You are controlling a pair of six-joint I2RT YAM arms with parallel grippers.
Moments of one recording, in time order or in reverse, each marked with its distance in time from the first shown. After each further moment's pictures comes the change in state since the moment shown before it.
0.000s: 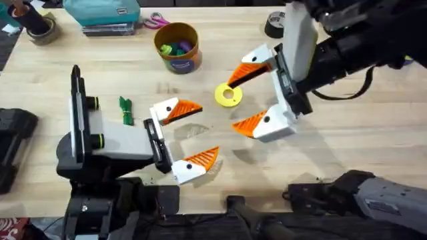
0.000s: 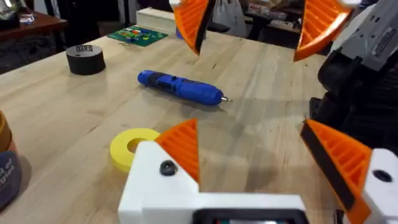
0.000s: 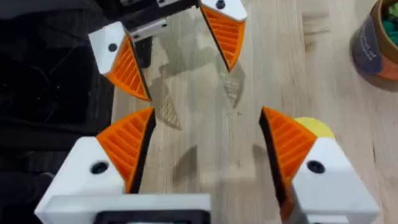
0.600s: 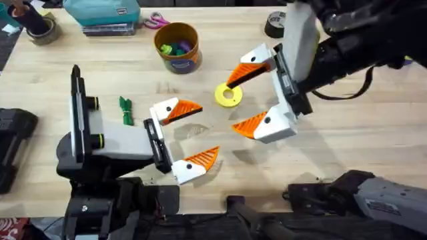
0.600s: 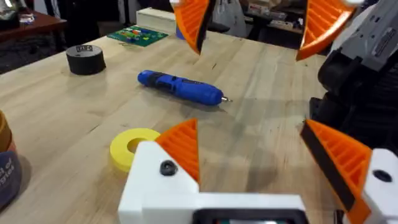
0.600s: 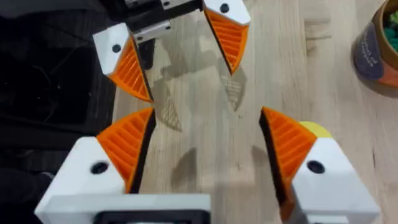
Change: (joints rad) left arm 0.000 0.000 0.000 0.000 0.000 0.000; right arm 0.000 0.000 0.000 0.000 -0.018 -0.021
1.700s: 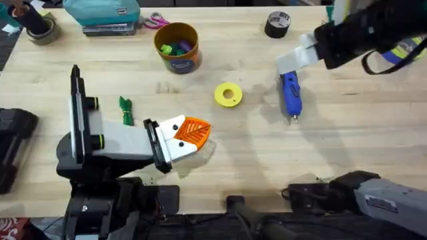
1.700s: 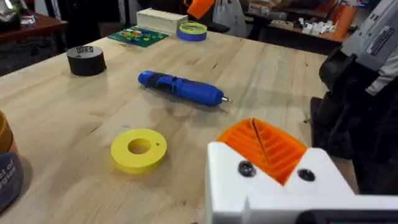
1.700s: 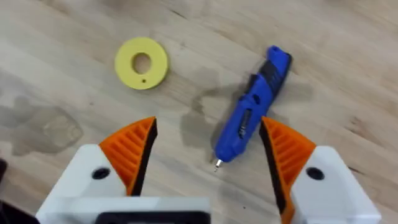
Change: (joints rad) left arm 0.000 0.000 0.000 0.000 0.000 0.004; right arm -0.219 -0.008 0.152 -0.080 0.675 0.719
